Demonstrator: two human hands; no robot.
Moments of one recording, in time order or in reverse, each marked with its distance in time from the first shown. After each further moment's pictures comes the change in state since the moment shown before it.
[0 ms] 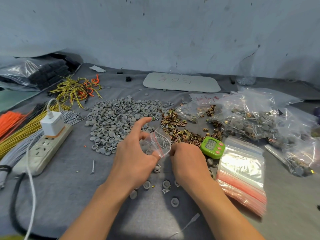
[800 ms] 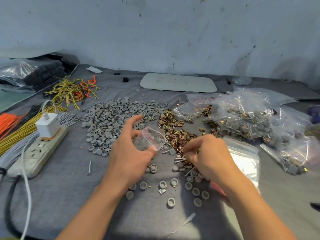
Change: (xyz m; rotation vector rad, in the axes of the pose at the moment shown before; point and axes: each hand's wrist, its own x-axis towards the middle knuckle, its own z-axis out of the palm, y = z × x) left_hand 0.005 -0.004 0.003 -0.096 0.070 -0.034; right_hand -0.006 0.046 -0.045 0.219 0.051 0.050
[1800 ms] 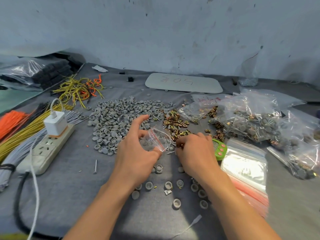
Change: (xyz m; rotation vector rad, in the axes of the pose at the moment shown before) left_hand 0.000 0.003 -0.003 0.022 -0.013 -0.015; right_hand 0.022 -0.020 0.042 -0.285 0.073 -0.086
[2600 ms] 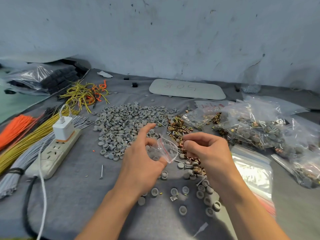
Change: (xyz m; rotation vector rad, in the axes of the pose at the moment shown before) left_hand -0.004 -0.003 -0.004 0.022 -0.027 0.073; right_hand -0.014 -0.003 -0.031 1.251 0.057 0.173
